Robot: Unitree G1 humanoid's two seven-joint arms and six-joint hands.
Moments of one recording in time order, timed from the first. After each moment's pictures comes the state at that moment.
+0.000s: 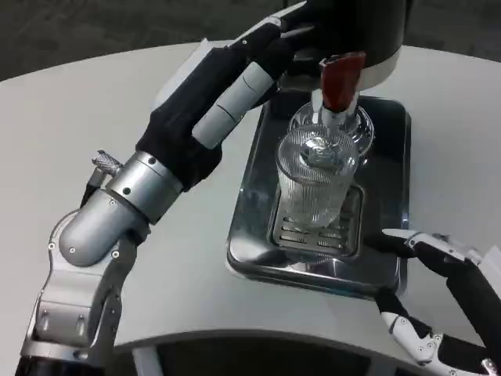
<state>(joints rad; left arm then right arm) -0.68 0.25 0.02 0.11 -0.20 -0.10 -0.48 0.35 -0.32 -0.06 -0.71 -0.52 -0.08 0.17</state>
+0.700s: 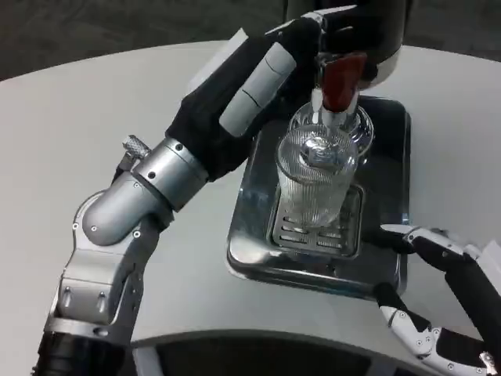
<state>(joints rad) -0.76 0.21 -0.01 0.19 -0.23 -0.08 -0.56 0.32 -0.32 -0.06 -0.70 -0.52 -0.08 0.17</state>
